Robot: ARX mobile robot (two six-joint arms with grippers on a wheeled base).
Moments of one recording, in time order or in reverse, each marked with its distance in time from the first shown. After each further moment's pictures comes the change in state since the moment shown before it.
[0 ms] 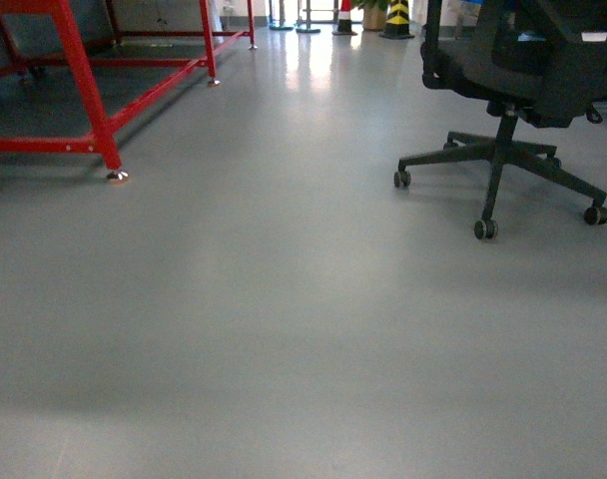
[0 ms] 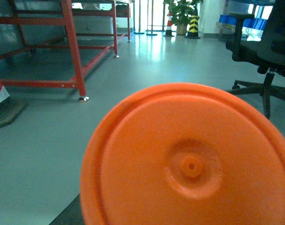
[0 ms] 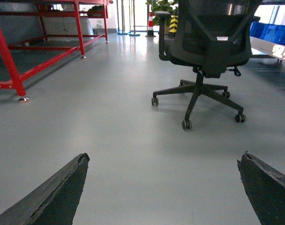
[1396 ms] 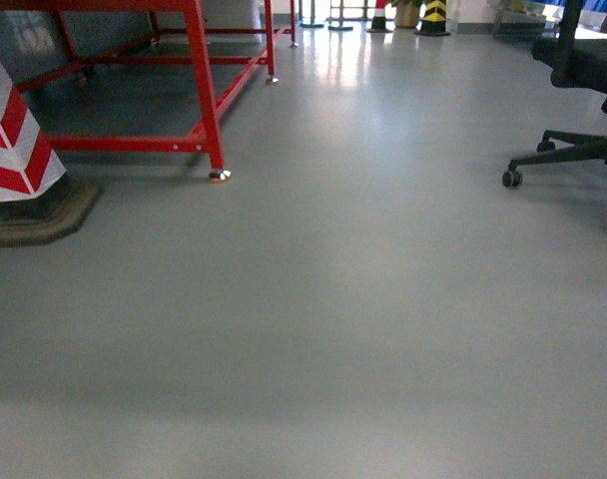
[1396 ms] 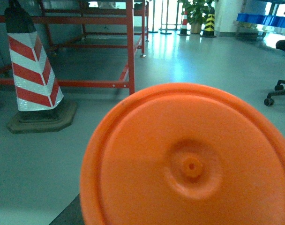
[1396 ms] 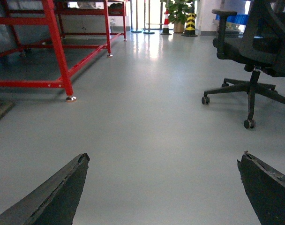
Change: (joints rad) left arm 0.000 0.000 0.000 0.000 0.001 0.000; right arm 0.000 0.000 0.000 -0.004 0.000 0.000
